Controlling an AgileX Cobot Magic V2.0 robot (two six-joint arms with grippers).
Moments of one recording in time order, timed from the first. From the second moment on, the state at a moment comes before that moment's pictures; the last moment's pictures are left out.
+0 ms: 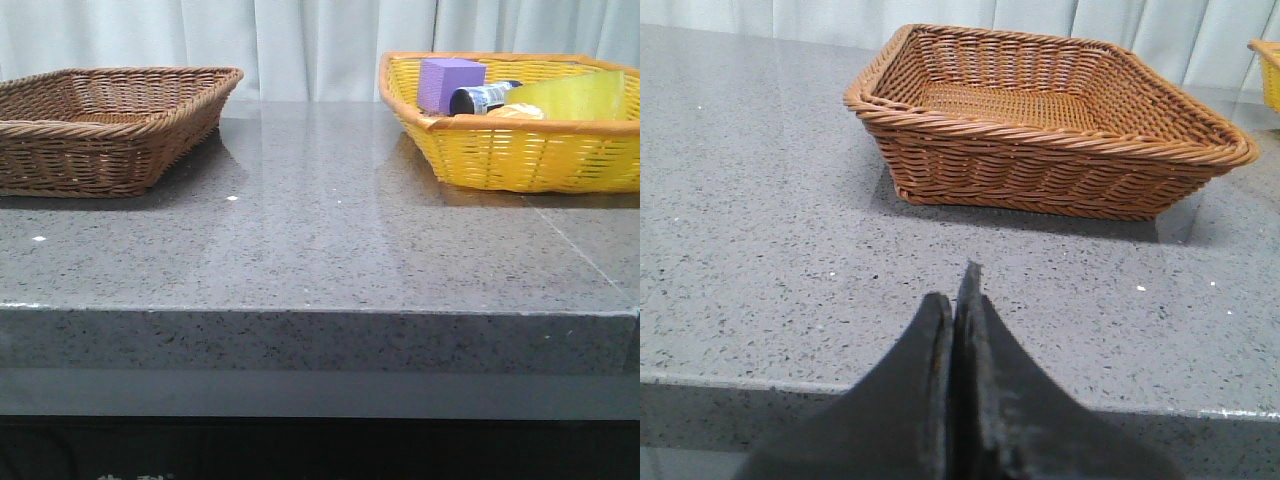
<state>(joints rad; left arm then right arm) -0.08 -0.01 0.01 -0.04 0.20 -0.05 0.05 -0.01 0.03 0.09 0.20 -0.02</state>
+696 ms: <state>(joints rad) -0.08 0.08 -0.17 -0.04 0.18 -0.05 0.05 0.01 -0.20 0.09 0.23 -0.02</state>
